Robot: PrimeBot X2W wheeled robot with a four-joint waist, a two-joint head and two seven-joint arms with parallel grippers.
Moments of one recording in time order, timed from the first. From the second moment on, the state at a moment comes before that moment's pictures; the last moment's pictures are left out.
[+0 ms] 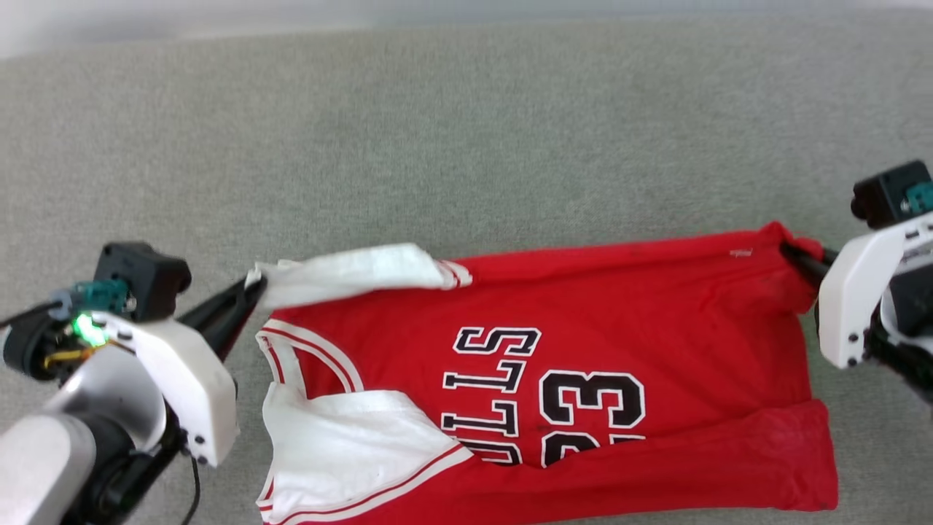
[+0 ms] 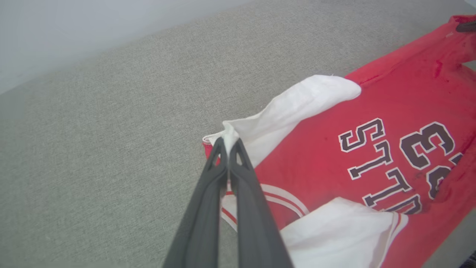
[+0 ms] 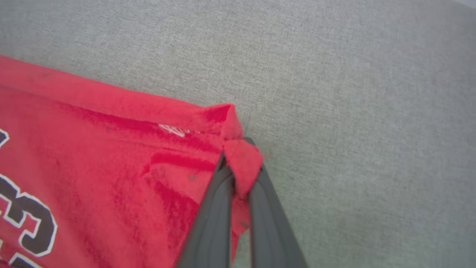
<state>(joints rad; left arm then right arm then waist) -0.32 0.82 -0.42 -0.28 -0.76 0.08 0.39 -0.58 -0.58 0.39 0.32 0.61 0.13 0.51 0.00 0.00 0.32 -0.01</state>
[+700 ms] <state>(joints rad) 0.03 0.85 -0.50 -0.26 -0.80 0.14 0.36 -0.13 -0.63 0.36 0.12 0.62 0.13 0.36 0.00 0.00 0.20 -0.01</state>
